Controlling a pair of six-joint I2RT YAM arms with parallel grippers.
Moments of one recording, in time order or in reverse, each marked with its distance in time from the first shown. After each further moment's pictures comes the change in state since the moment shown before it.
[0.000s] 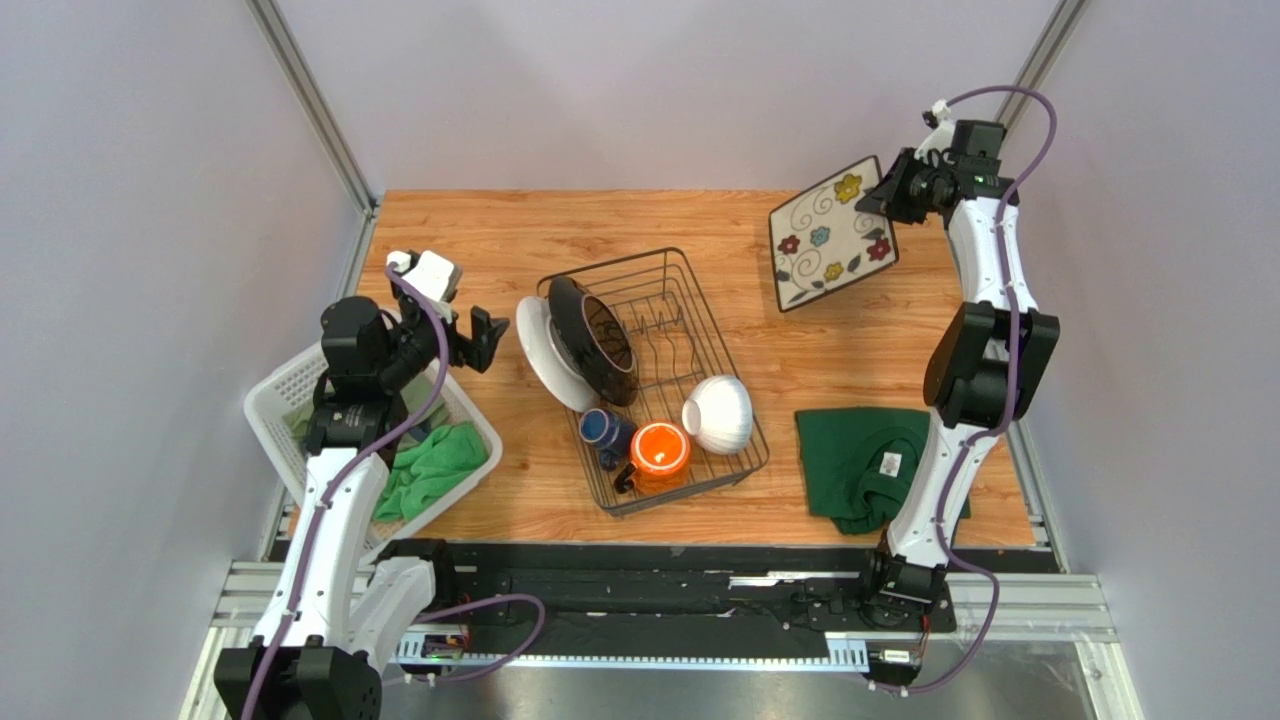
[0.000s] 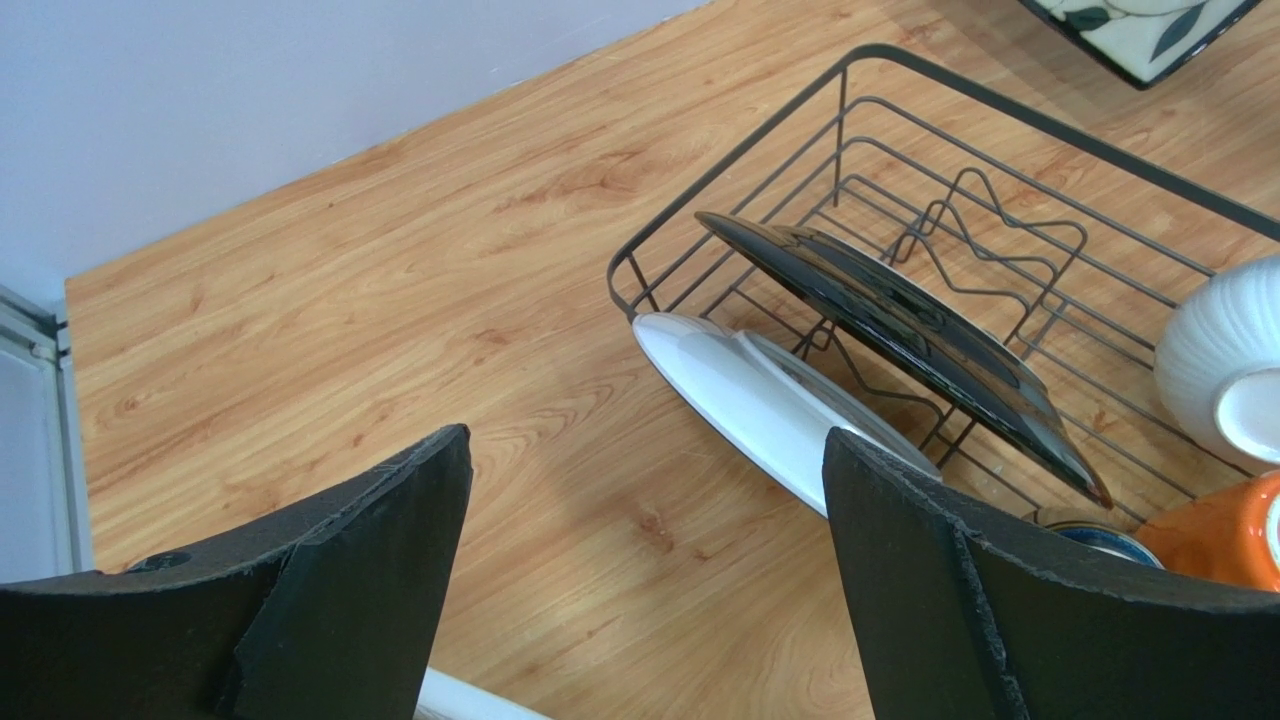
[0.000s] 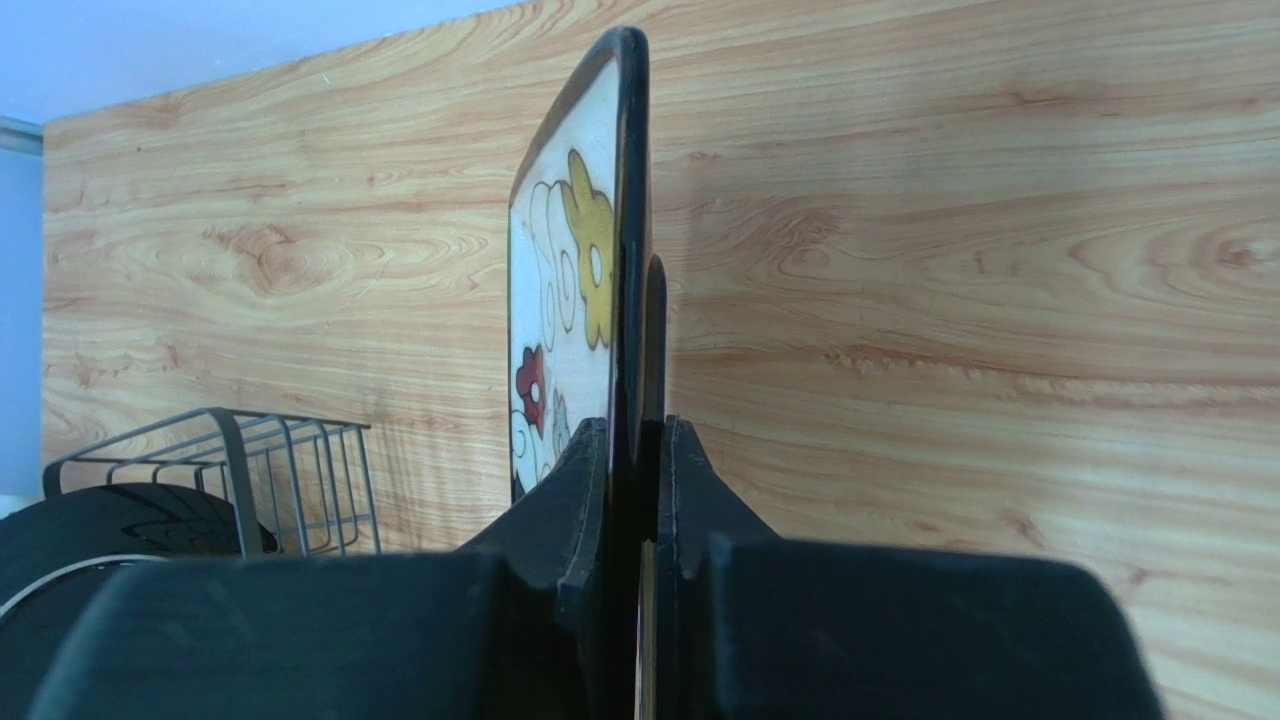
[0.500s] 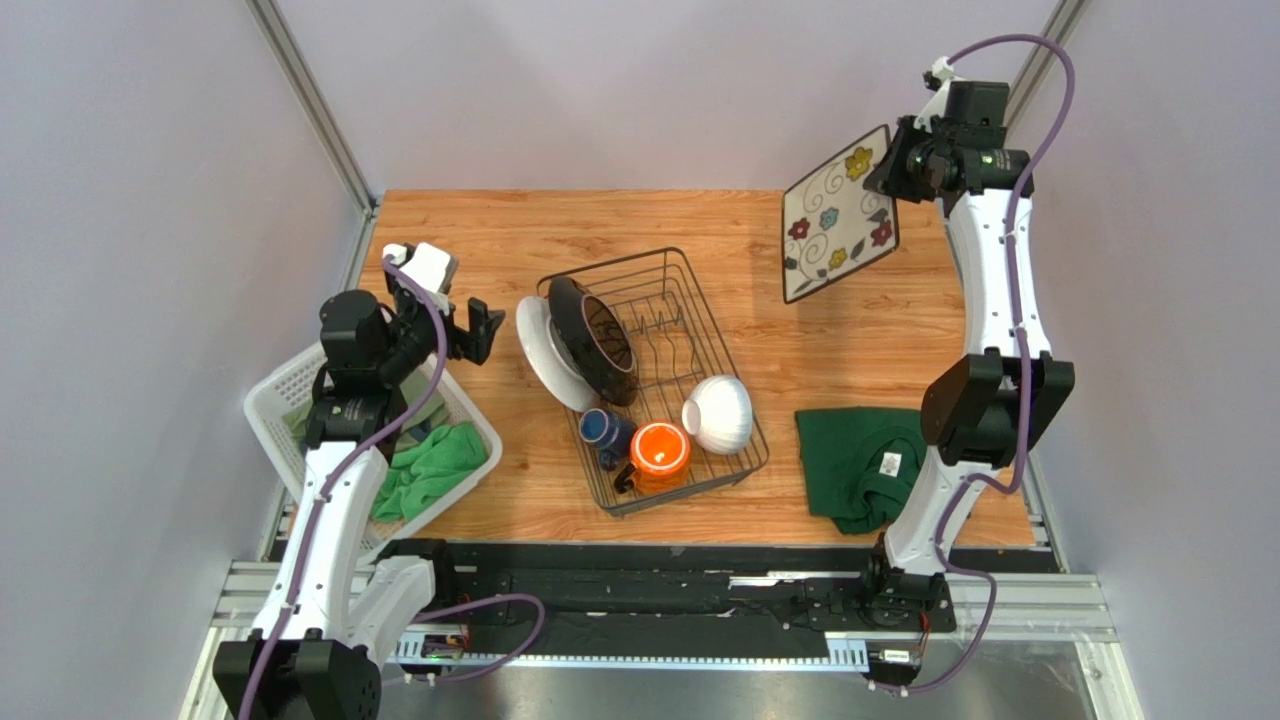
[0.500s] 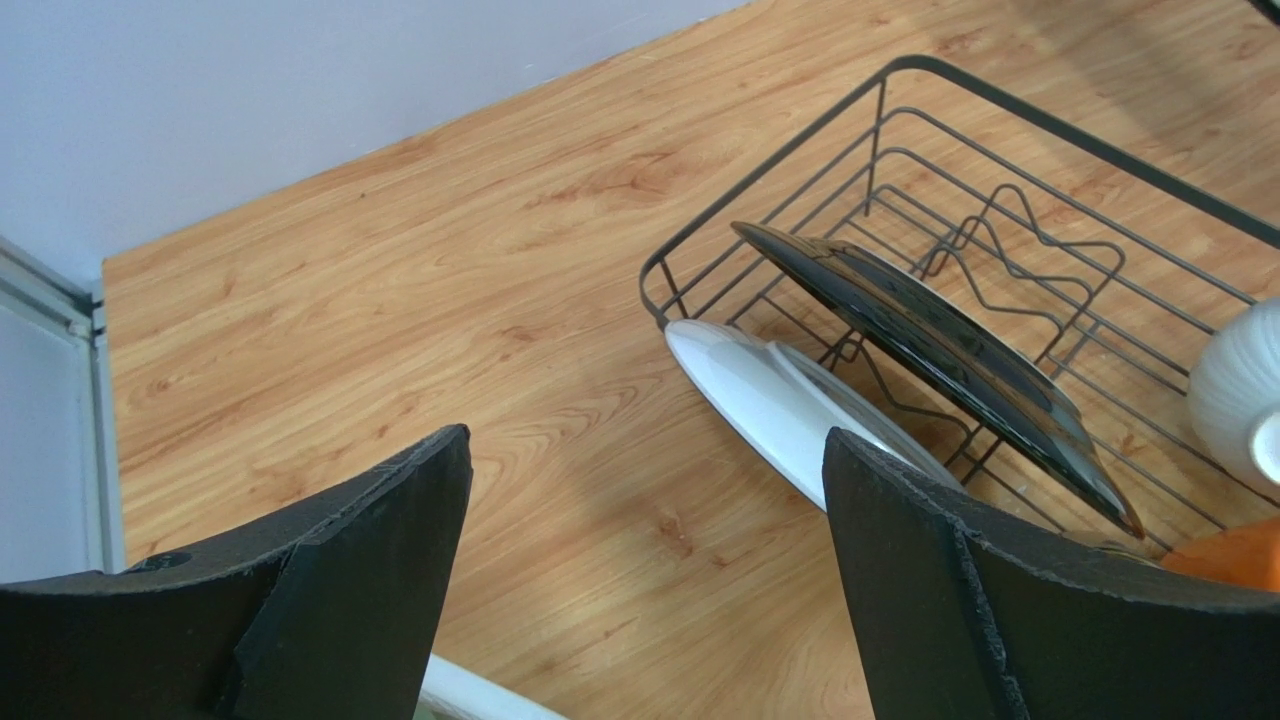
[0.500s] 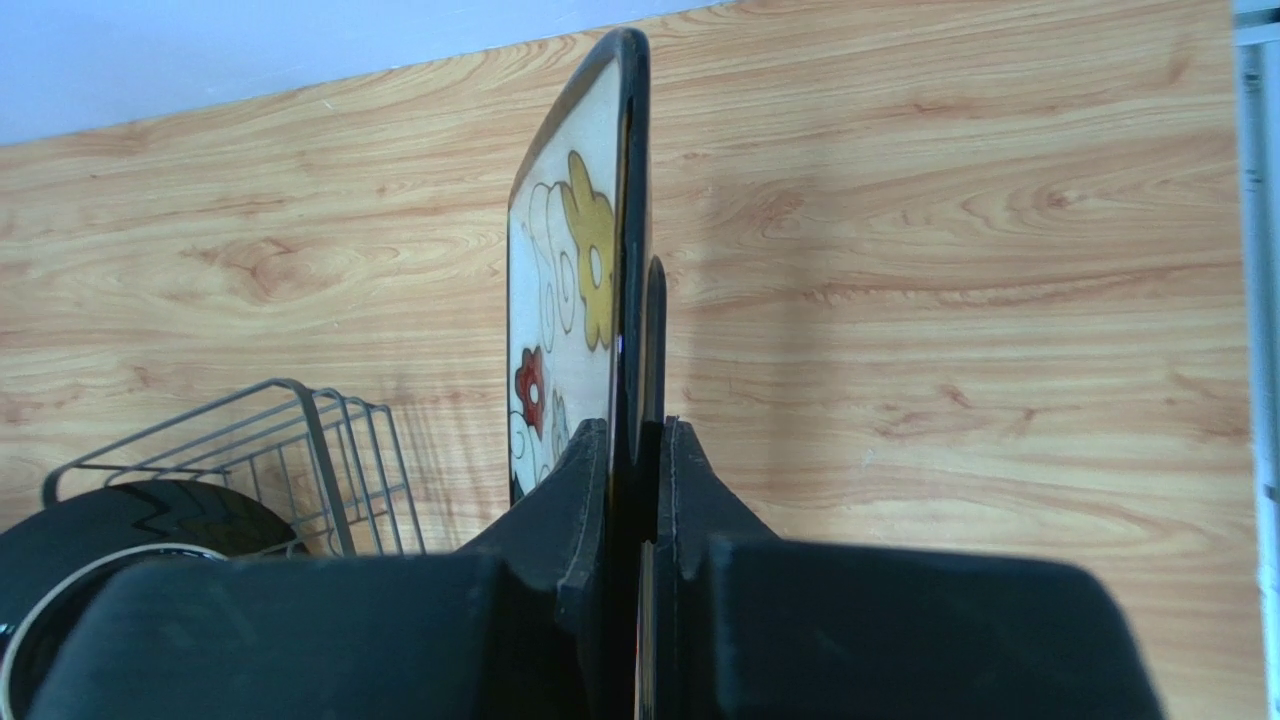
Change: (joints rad) left arm 0.000 0.024 0.029 -0.001 -0.052 -0.012; right arm 0.129 -0.240 0.058 -0.232 0.313 -0.024
